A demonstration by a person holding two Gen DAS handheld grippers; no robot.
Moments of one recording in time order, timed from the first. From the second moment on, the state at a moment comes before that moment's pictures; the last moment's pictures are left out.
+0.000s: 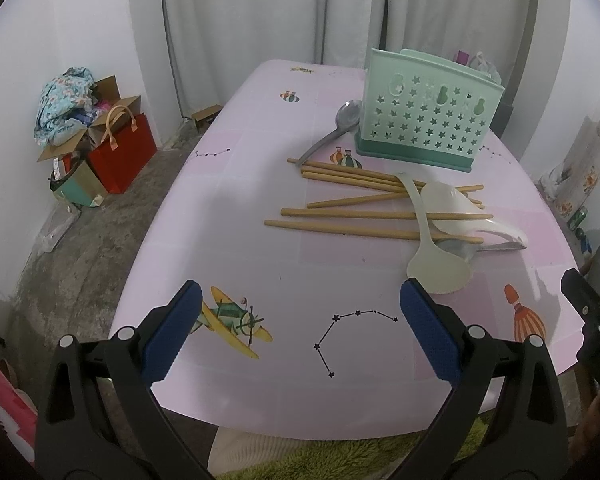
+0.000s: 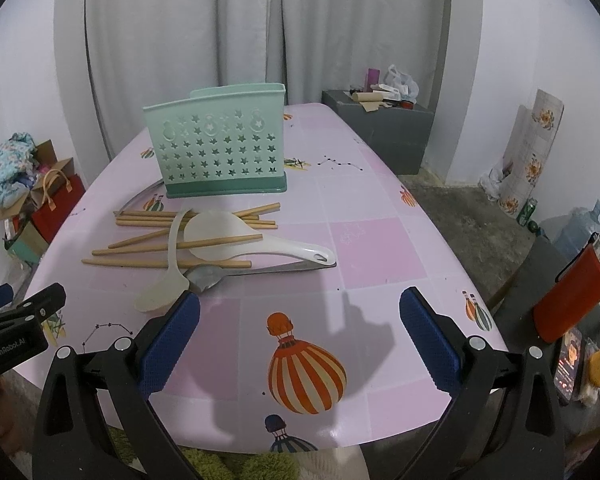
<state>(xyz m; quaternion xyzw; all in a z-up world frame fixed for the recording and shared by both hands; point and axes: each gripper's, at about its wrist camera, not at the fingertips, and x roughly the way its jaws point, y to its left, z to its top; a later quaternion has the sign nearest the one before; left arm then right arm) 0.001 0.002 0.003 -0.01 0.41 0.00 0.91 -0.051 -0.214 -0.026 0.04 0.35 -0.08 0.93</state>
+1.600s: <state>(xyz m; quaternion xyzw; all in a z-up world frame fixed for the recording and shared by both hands) 0.000 0.004 0.000 -0.02 0.42 -0.01 0.91 -0.049 -0.212 -0.026 0.04 0.35 -0.08 0.93</state>
